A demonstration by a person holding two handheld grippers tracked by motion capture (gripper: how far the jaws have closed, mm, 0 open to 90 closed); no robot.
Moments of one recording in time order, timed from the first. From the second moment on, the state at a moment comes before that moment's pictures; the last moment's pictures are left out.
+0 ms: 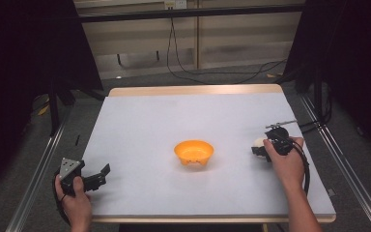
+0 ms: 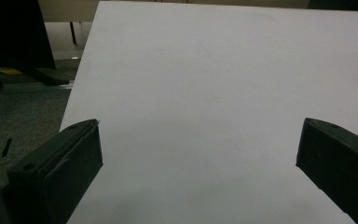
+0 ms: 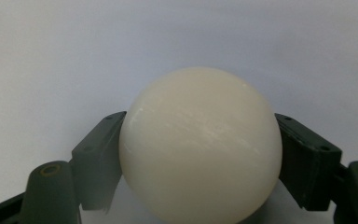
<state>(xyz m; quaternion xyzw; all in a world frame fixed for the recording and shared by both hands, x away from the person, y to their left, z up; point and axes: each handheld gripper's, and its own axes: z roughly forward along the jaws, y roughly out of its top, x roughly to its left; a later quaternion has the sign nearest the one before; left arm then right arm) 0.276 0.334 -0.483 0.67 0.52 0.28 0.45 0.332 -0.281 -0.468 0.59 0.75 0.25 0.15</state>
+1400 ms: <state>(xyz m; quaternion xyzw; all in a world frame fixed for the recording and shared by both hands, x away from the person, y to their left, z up) 0.276 0.335 -0.483 0.67 0.52 0.27 0.45 0.317 -0.249 -0.451 0.53 0.79 0.28 0.15</state>
